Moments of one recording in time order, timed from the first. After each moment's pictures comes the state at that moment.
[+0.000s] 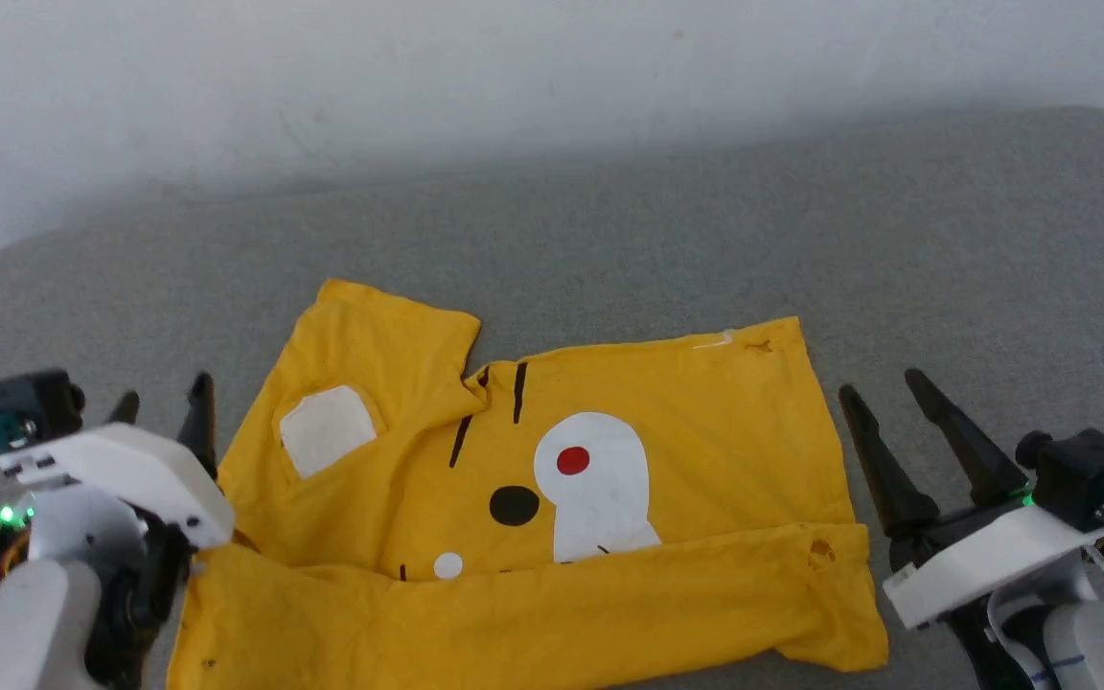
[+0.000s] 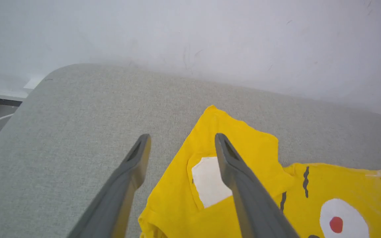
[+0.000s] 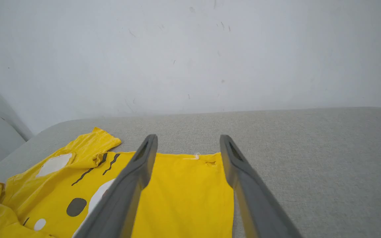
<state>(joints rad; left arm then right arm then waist) -0.11 0.47 -0.15 -0.05 -0.66 0.34 0.31 -0.05 -0.26 0.17 0.04 0.44 0.13 -0.08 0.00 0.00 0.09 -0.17</state>
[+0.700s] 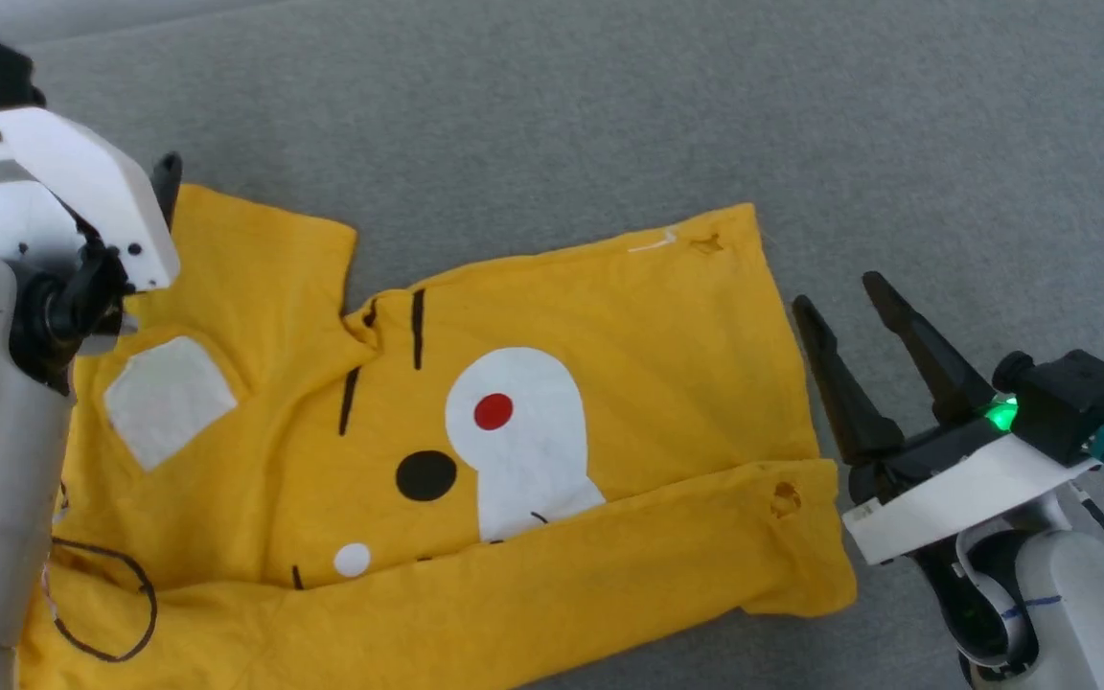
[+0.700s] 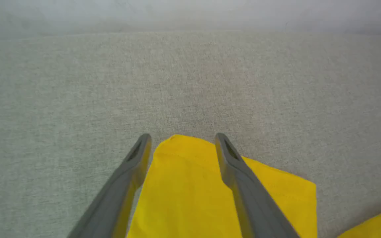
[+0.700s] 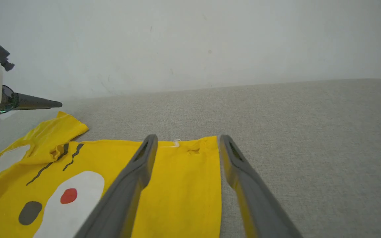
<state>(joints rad) -0.79 0.52 -0.28 0.41 -0.64 0.15 0.59 -0.20 -0.21 0.22 -0.06 0.43 0.13 -0.05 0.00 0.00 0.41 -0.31</state>
